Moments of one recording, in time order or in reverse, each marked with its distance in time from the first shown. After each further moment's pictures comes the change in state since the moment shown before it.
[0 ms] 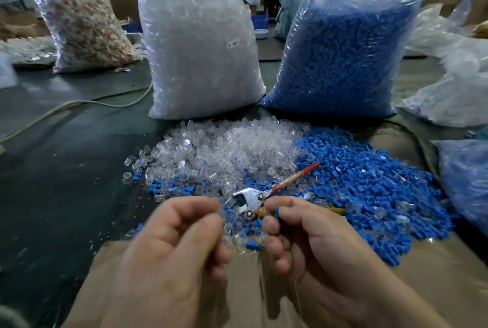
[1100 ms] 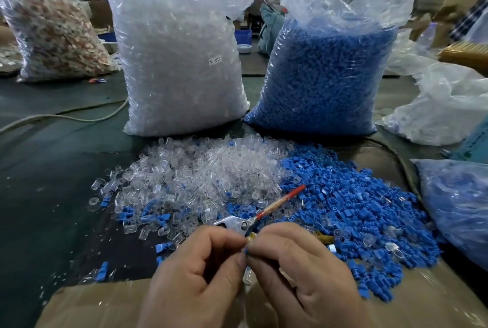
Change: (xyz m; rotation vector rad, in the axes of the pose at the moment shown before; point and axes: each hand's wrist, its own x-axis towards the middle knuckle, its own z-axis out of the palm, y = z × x) left_hand 0.036 -0.028 0.002 0.522 -0.162 0.072; right_hand 0.000 0.006 -0.016 -1.333 0.170 -1.179
